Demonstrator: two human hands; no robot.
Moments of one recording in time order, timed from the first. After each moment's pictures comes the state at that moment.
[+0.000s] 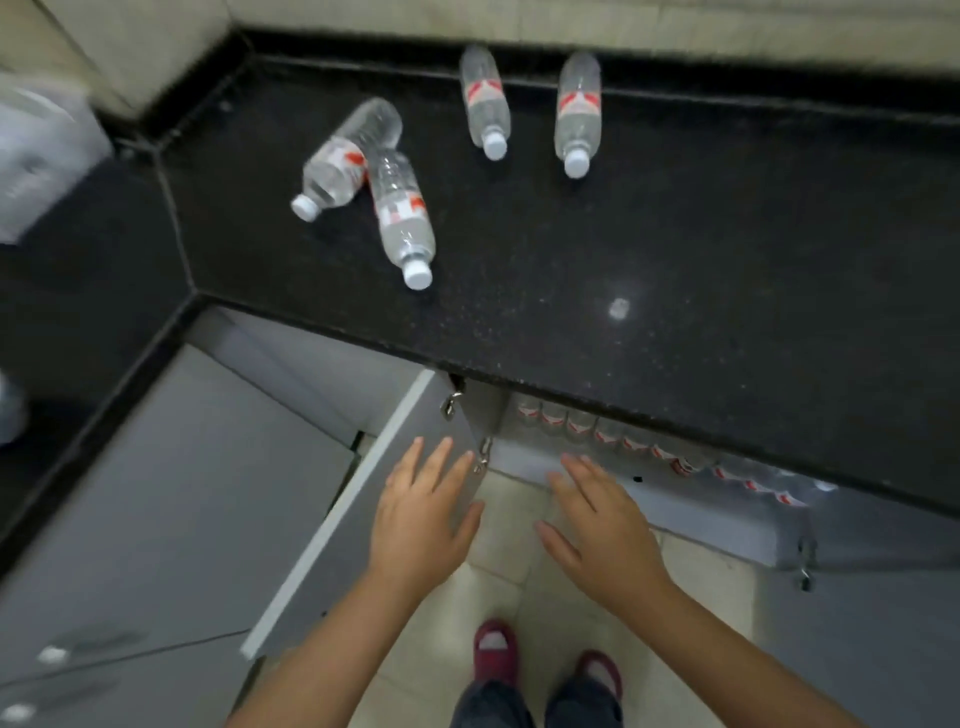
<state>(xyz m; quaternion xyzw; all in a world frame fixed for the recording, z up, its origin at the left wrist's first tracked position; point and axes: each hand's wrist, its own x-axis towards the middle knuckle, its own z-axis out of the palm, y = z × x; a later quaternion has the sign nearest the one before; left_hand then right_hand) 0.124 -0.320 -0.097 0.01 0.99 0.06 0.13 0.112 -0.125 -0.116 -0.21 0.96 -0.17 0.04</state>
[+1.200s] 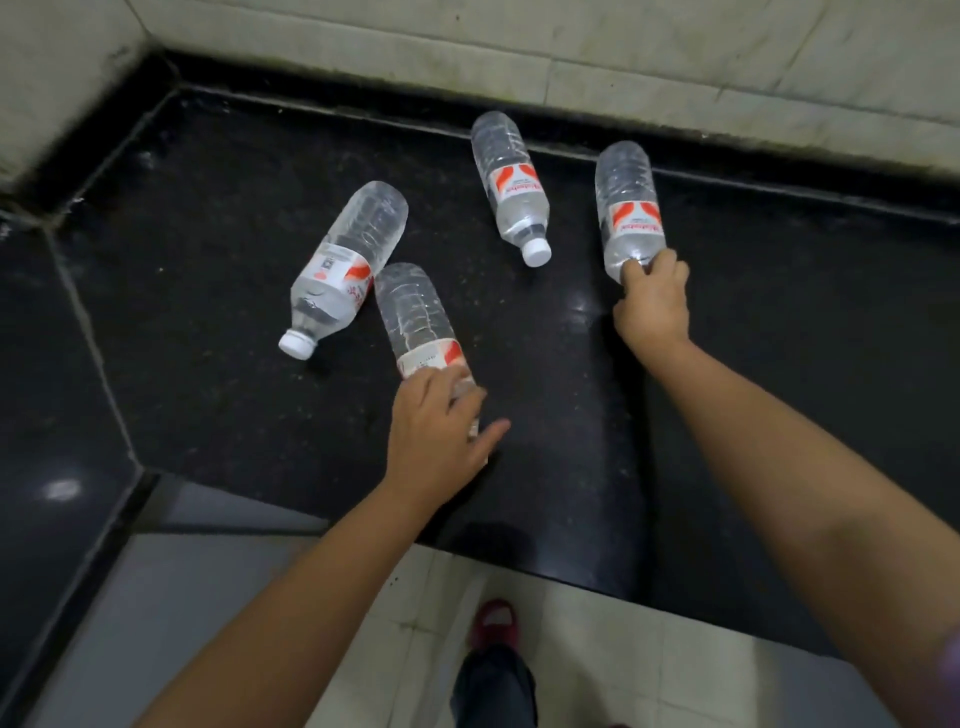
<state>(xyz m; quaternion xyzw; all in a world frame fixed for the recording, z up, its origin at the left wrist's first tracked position) -0.153 -0.420 -0.090 0.12 0.97 0.15 -0.17 -0.277 -0.204 -0.068 0.08 0.99 -0.08 -0.02</state>
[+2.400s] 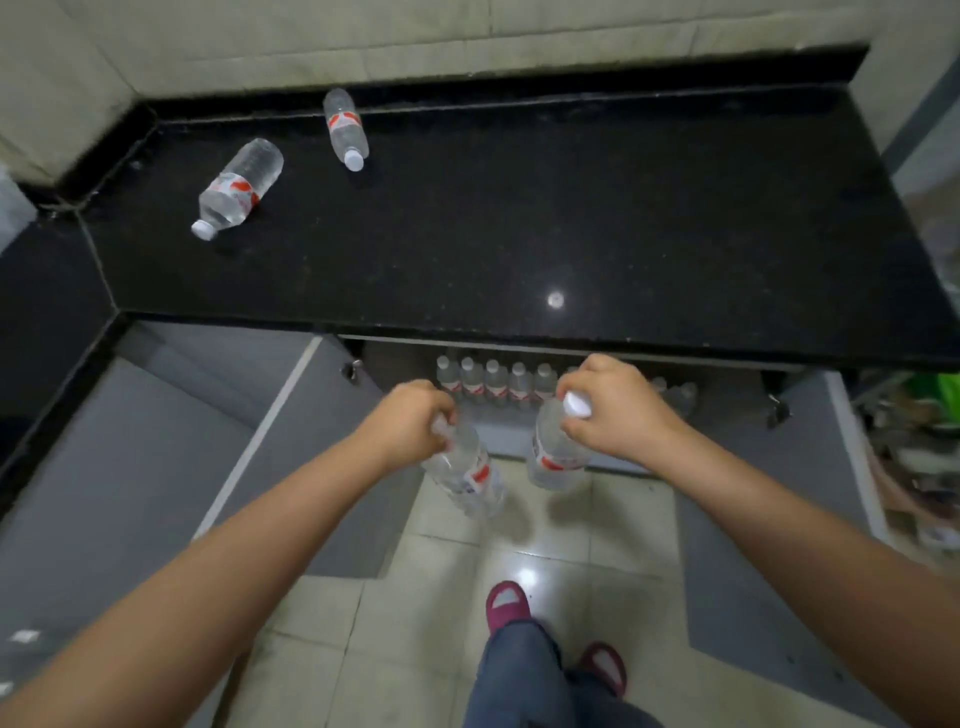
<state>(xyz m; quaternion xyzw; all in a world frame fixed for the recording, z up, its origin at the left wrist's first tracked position) 0.154 -0.168 -0.007 0.12 0.97 0.07 0.21 0.170 0.046 -0.004 -0.11 0.96 -0.22 0.10</state>
